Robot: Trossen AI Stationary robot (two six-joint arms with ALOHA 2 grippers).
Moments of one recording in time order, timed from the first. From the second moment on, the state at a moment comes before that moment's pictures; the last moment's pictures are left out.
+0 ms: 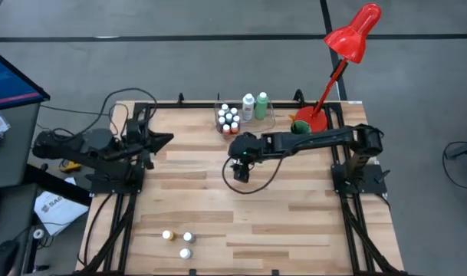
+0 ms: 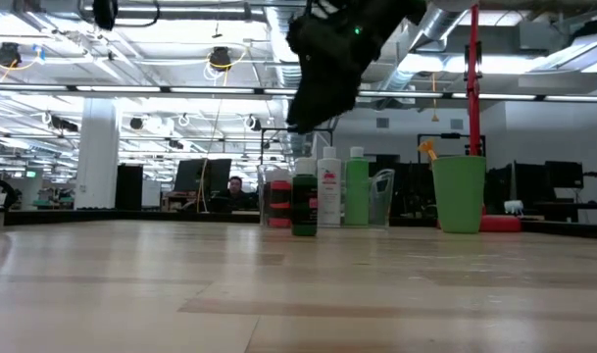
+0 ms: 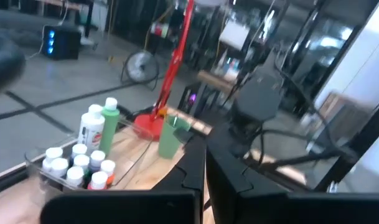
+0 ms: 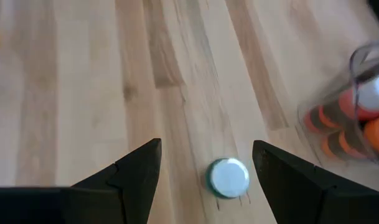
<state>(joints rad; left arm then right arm) -0.22 0.52 0.71 -0.25 -0.58 -0.38 -0.01 1.78 1.38 -0.47 0.12 0.13</state>
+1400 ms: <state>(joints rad) -0.22 0.18 0.20 0.03 -0.58 -0.40 -0.09 1.93 1.40 -0.53 0.07 0.18</state>
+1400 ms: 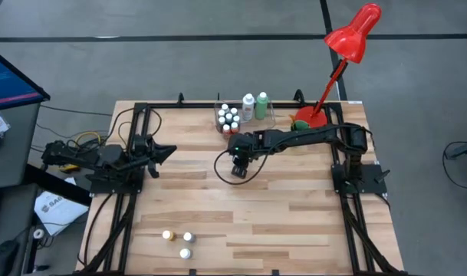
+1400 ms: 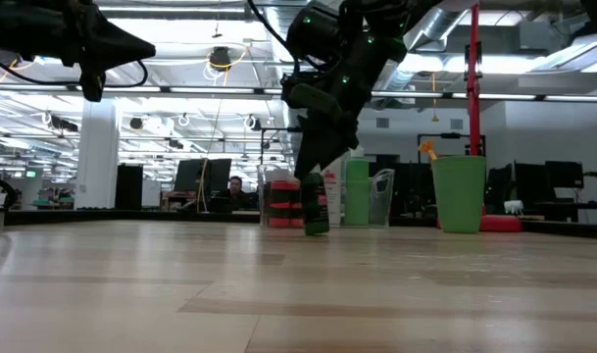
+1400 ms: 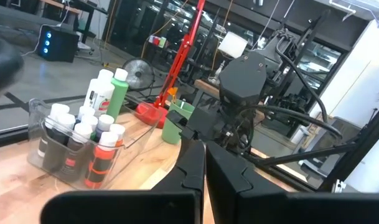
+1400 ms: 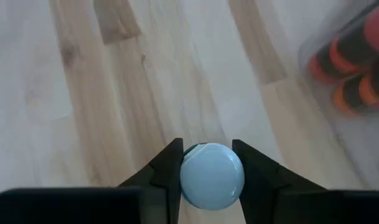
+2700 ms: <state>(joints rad) -0.22 0.18 0.20 0.03 -0.58 -0.40 -0.45 1.71 1.36 -0.39 0.09 0.17</state>
